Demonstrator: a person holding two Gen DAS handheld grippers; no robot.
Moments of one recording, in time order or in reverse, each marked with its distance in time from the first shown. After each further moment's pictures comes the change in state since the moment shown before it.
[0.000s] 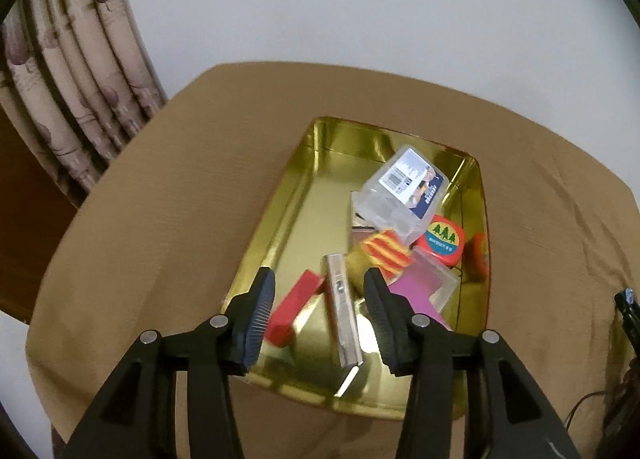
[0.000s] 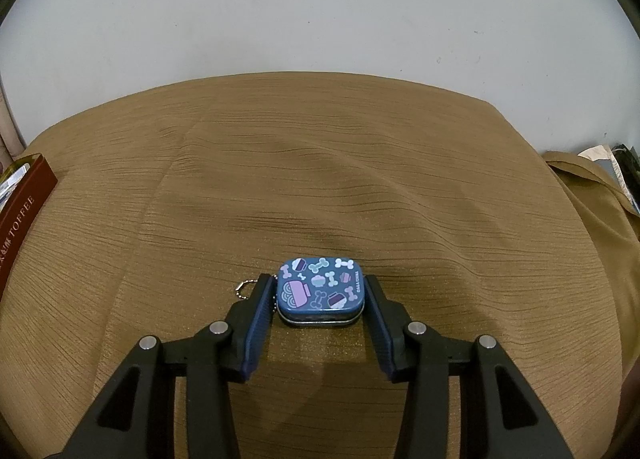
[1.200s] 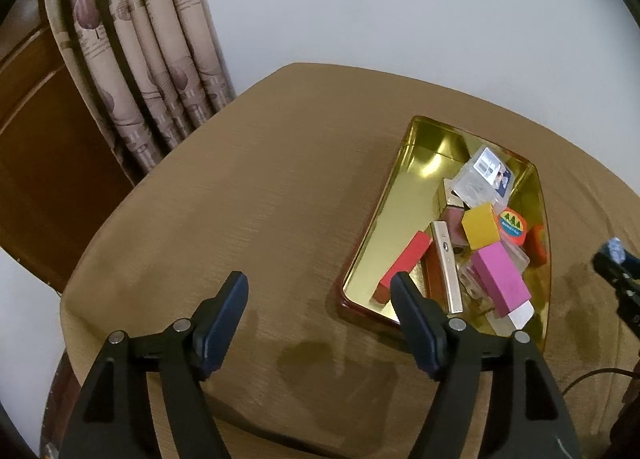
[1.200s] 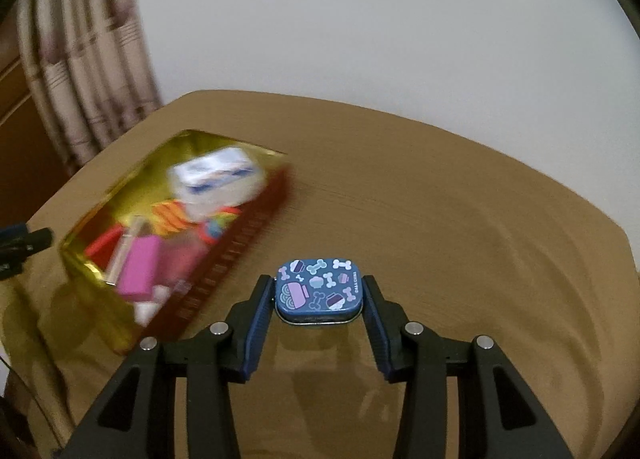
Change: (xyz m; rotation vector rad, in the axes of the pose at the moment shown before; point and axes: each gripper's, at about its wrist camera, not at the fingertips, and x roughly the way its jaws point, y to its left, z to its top) left arm -0.026 0.061 -0.040 -0.113 -0.041 0.125; right arm -0.082 0.248 0.039 -0.352 -0.036 0.378
